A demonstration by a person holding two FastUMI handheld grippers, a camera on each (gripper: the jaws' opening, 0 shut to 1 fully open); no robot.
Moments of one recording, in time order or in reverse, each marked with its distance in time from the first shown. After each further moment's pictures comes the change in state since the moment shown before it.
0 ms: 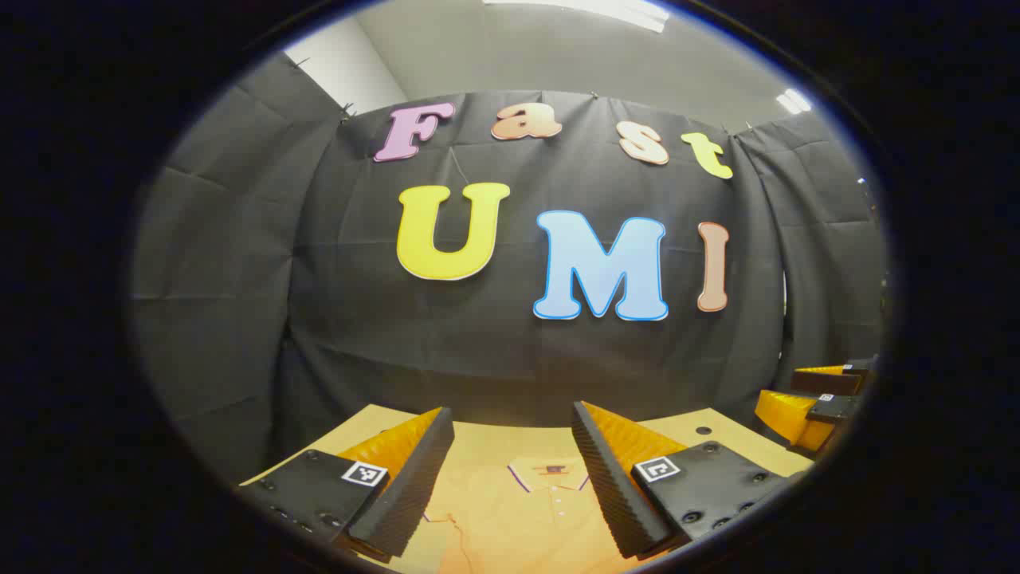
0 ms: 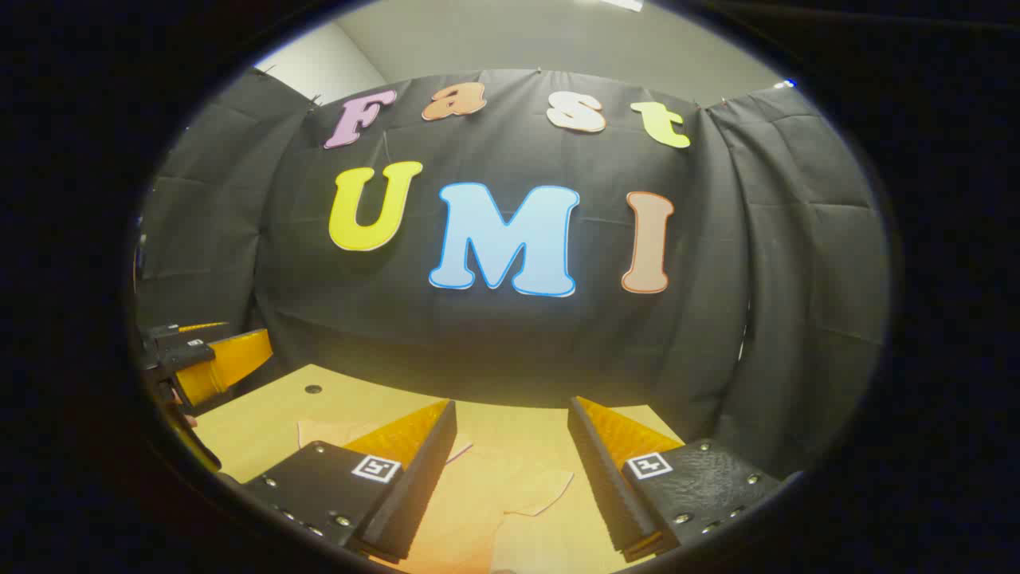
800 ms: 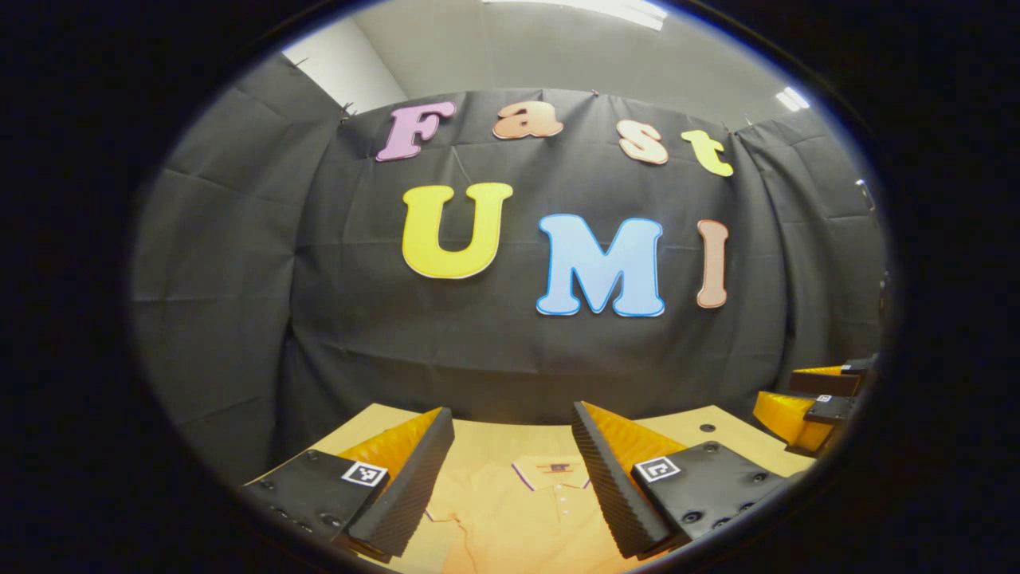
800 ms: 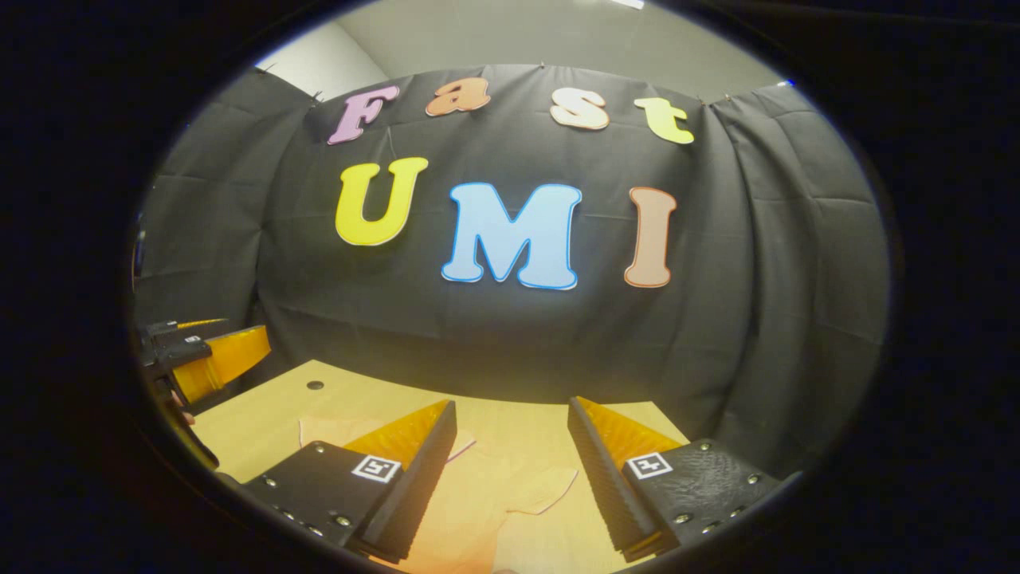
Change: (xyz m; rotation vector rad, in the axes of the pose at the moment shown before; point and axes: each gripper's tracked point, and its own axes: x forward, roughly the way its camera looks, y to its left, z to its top) left arm -0.002 0.001 0.000 0.005 0.008 0.006; right arm -0.007 0.008 -0.007 0.000 0.024 0.012
